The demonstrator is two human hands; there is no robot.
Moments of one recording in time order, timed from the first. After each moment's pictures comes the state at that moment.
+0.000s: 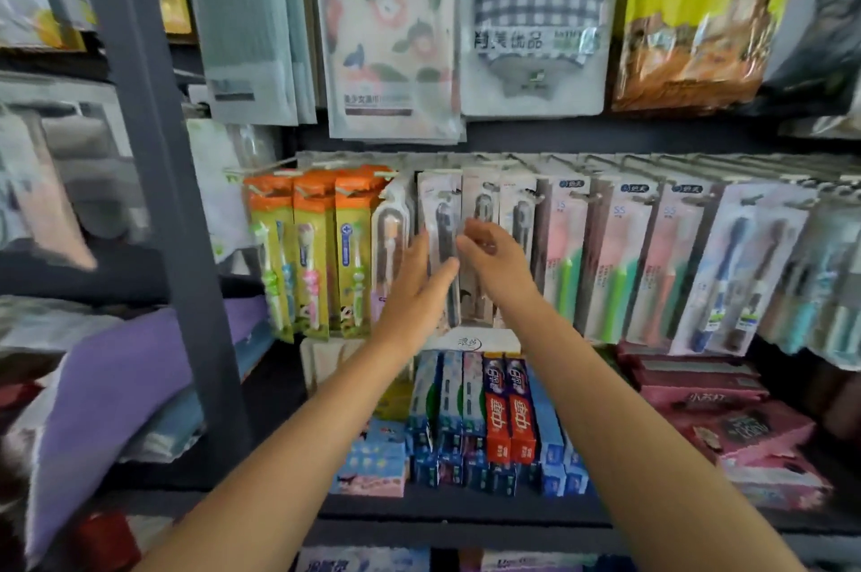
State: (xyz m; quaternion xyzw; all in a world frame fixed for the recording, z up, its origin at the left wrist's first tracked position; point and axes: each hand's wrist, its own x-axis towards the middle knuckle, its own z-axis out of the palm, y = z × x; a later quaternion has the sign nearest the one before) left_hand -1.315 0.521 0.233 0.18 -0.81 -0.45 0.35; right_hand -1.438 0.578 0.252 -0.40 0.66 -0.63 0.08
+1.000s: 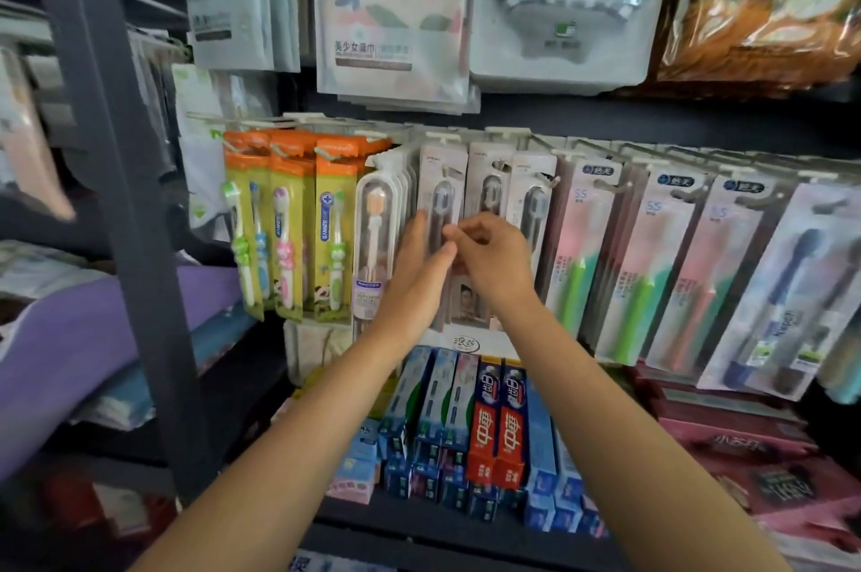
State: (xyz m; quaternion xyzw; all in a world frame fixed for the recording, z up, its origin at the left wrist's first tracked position) left_hand -1.361 0.512 0.213 0.21 -0.75 -0.47 0.41; right_hand -1.473 0.548 0.232 -0.44 0.65 -0.61 0.02
